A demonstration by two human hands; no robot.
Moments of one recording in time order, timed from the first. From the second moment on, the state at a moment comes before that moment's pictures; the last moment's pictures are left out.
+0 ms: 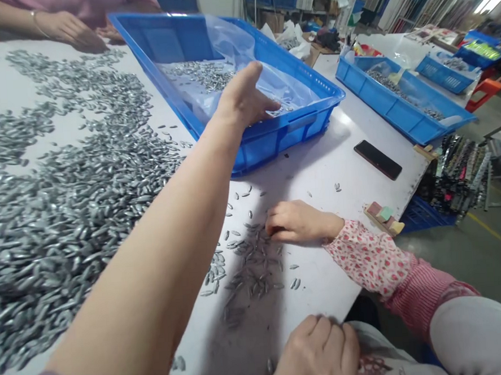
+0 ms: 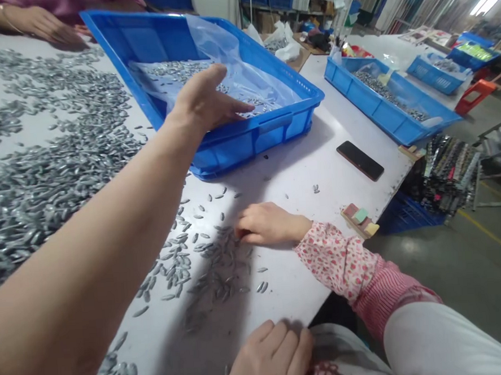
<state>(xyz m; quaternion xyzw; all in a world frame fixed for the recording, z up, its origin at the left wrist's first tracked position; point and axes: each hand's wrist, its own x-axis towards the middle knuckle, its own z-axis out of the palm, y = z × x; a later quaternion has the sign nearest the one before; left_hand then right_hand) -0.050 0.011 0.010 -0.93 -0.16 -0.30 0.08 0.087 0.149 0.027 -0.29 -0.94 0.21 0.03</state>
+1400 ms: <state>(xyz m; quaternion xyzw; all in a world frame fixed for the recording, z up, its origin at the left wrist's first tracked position) -0.037 -0.042 0.018 -0.91 -0.24 -0.34 -0.03 0.065 0.133 0.023 -0.26 -0.94 0.20 0.09</state>
